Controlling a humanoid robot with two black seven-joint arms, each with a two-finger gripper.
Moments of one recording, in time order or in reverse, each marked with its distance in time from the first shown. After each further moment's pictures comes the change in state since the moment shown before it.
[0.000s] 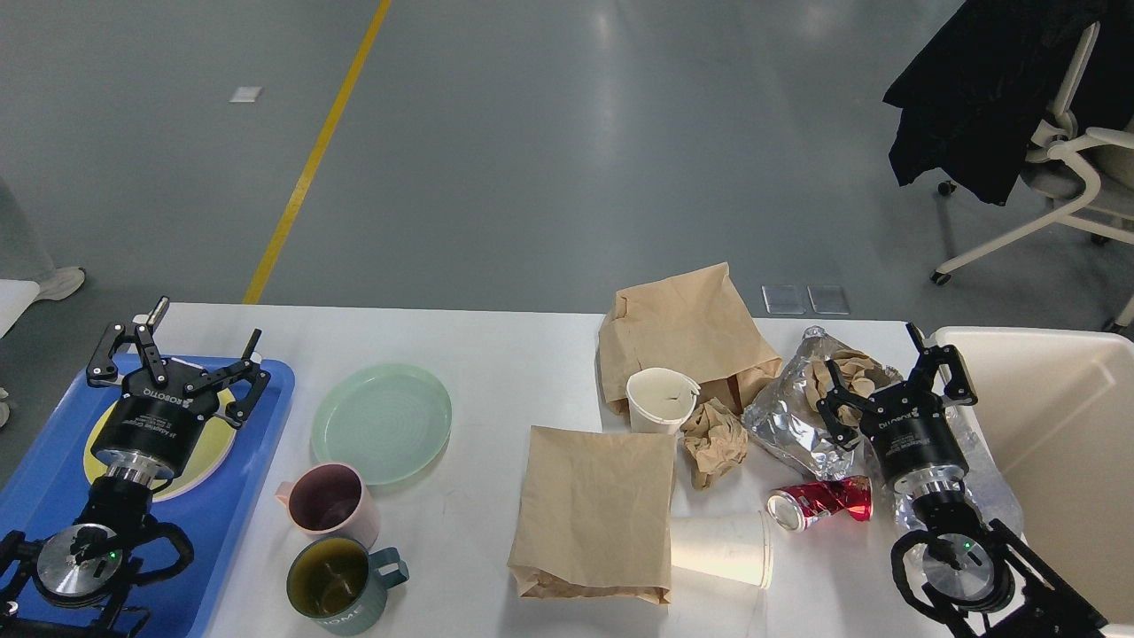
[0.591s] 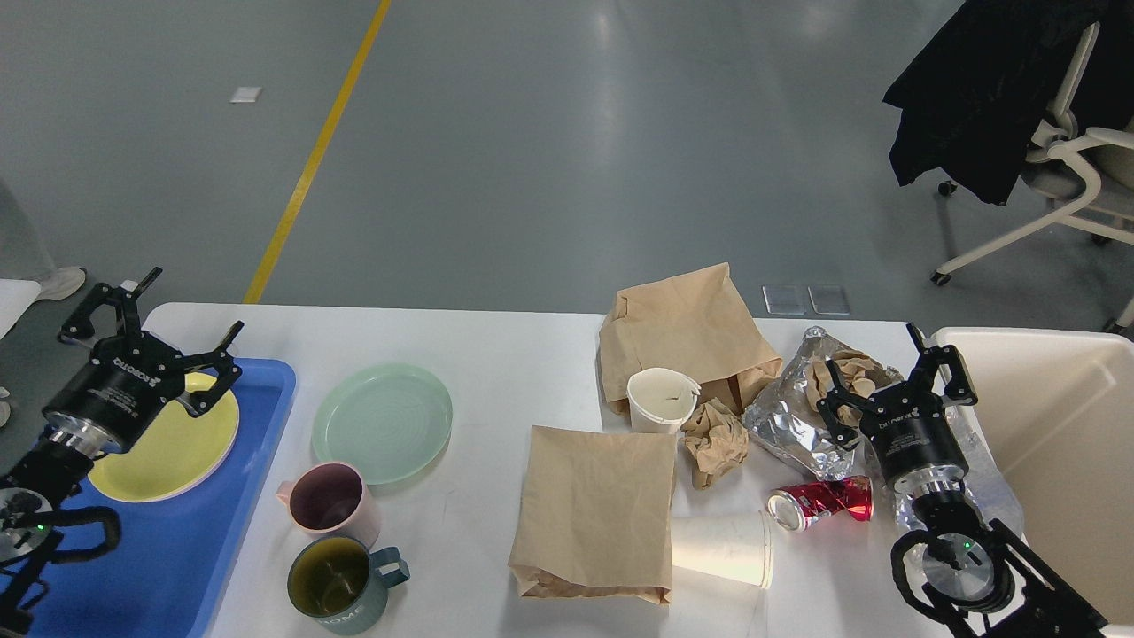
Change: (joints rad) left arm -0.111 0.331 0.319 -0.001 -0.002 -0.002 -0.013; right arm 0.000 0.000 0.000 0.000 0.000 0.000 0.000
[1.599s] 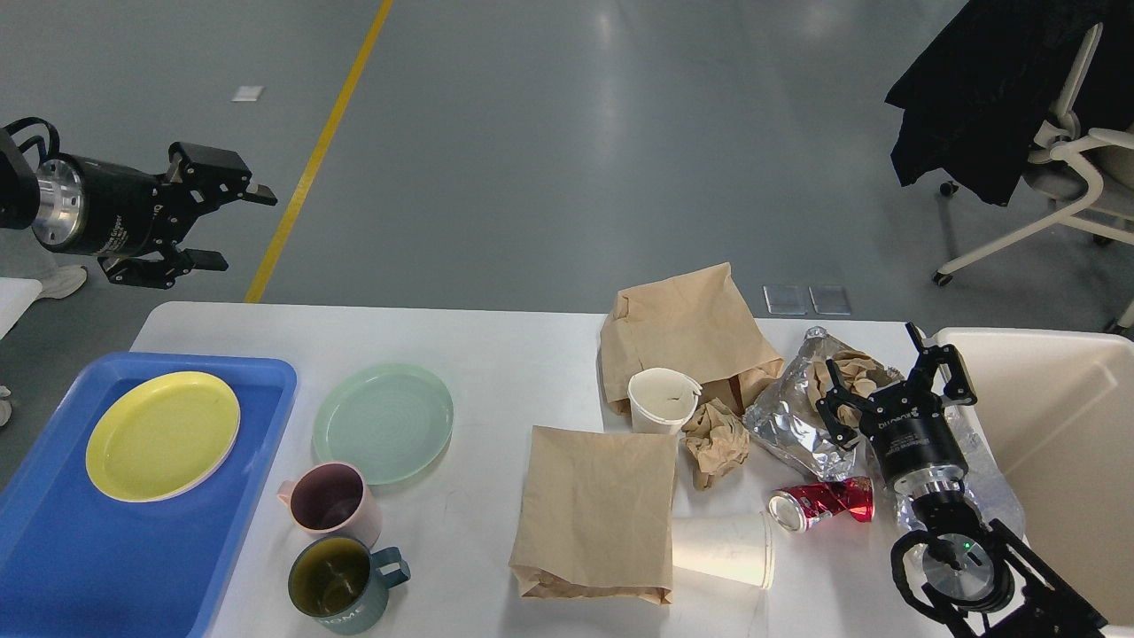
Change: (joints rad) left arm -1.441 0.214 1.934 0.014 0.006 -0.099 0.000; right arm 0.000 0.000 0.000 0.000 0.001 0.002 0.000
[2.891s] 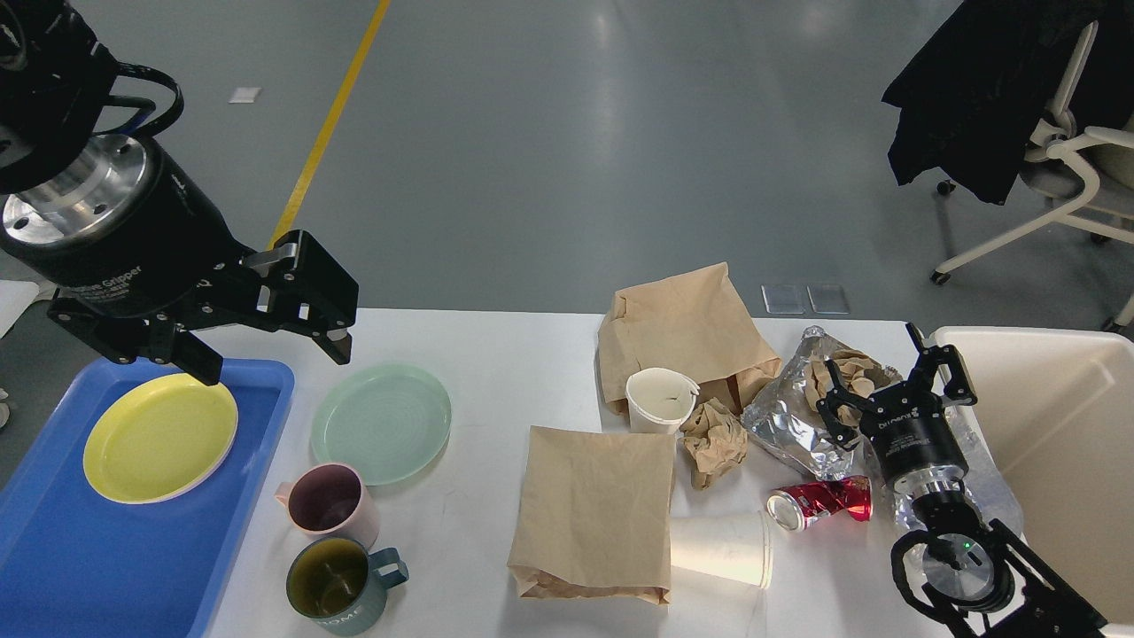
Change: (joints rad) left arm -1.064 -0.609 0.870 -0.801 -0.191 -0.260 -0.192; right arm 0.000 0.000 0.000 0.000 -0.002 -0.001 0.000
